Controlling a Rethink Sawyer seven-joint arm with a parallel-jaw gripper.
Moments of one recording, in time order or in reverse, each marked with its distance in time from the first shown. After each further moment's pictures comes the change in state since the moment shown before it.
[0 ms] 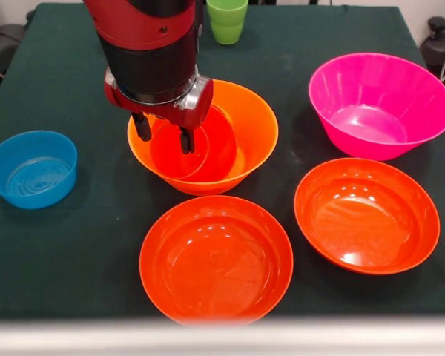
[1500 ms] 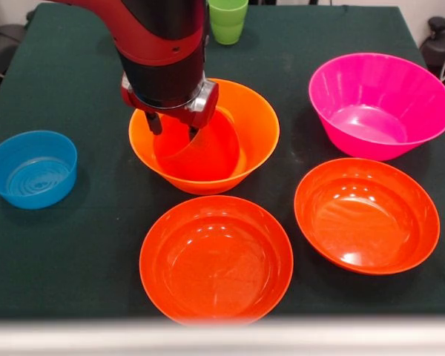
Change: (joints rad) arm 0.000 0.002 -0.024 0.108 0.012 -0.043 0.000
